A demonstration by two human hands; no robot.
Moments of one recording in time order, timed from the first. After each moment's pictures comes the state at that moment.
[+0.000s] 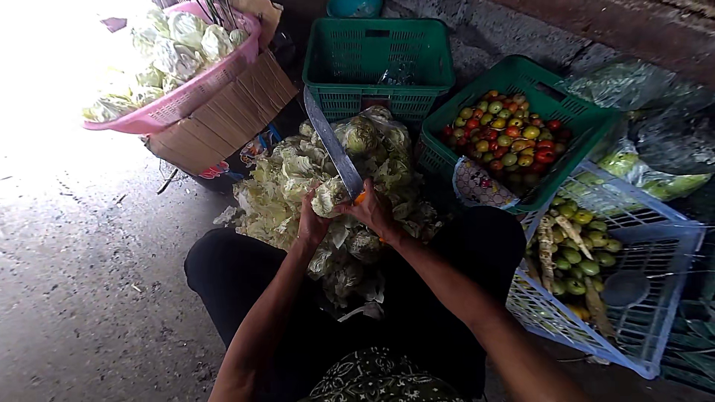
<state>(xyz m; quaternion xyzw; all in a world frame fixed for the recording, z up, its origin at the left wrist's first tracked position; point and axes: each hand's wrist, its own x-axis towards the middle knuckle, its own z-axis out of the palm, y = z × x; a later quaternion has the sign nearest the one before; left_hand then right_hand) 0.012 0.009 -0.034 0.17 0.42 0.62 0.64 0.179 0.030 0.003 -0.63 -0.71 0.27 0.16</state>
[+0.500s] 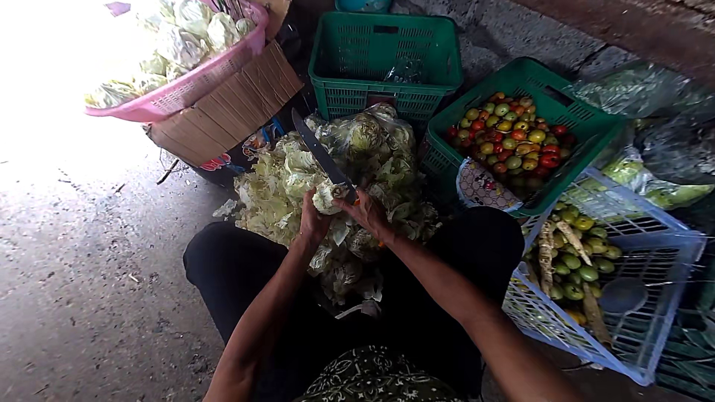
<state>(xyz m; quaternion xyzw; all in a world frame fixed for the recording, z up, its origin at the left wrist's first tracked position) 0.011 0.009 -0.044 0.13 0.44 0.62 0.63 0.168 0.035 -0.020 -0.60 -0.70 0.36 0.14</state>
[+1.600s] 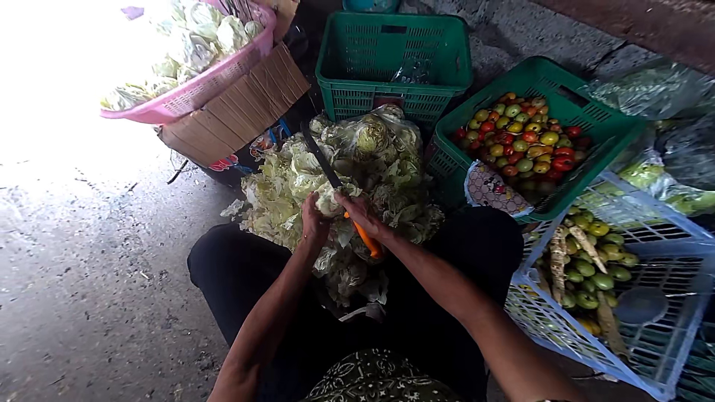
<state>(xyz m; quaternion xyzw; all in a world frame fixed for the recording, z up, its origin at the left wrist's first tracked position) 0.001 0.013 -0.066 0.09 0.50 0.66 0.56 0.143 0.040 -0.044 -0.52 -0.54 0.63 0.21</state>
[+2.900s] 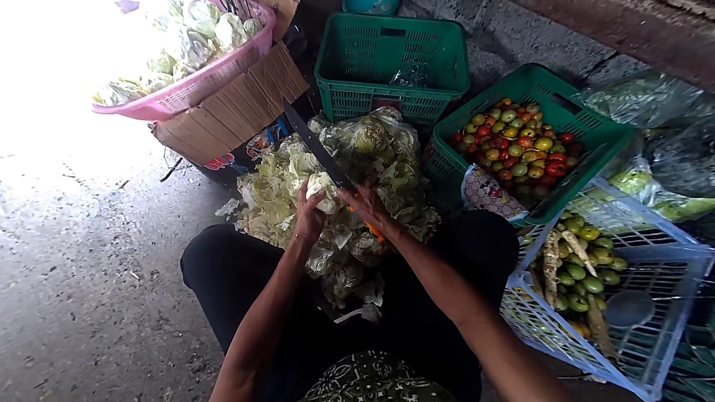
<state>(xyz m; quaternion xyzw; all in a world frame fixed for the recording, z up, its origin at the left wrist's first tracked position) -0.005 0.009 -0.041 0.27 0.42 0.66 0.56 0.167 0.049 -0.017 -0.50 -0.68 0.48 0.24</state>
